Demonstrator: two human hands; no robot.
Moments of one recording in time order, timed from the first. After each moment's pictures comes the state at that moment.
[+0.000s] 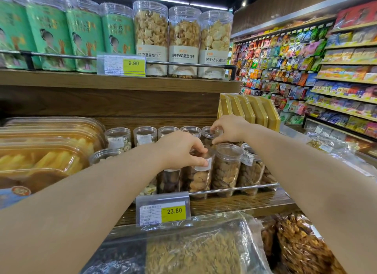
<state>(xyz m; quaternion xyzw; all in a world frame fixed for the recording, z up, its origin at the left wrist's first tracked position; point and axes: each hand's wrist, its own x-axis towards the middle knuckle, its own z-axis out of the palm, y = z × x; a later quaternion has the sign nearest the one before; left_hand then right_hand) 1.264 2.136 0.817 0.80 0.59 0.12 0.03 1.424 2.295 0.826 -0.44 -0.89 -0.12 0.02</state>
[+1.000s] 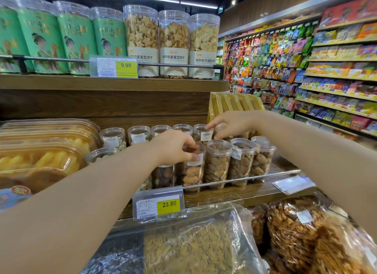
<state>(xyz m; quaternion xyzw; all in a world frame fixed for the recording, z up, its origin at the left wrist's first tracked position) 1.265 2.134 0.818 0.79 0.60 0.11 0.03 1.453 2.233 0.869 -0.41 -0.91 0.08 -0.04</state>
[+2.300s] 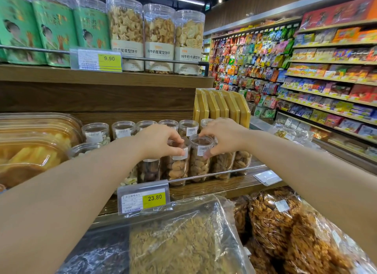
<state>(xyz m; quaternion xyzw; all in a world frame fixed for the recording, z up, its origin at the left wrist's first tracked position) 1.266 2.136 0.816 0.79 0.60 0.13 0.03 1.476 2.215 0.827 -0.38 -0.91 -0.15 -0.02</state>
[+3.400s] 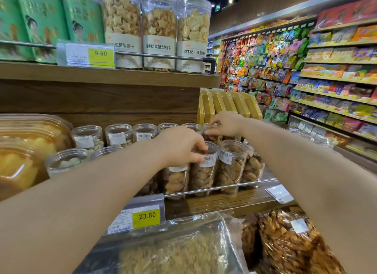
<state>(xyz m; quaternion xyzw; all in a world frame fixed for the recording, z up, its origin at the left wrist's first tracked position) 1.309 2.167 0.816 0.83 0.55 0.09 -0.05 1.471 2.326 0.825 -0.49 -0.87 -0.01 0.04</state>
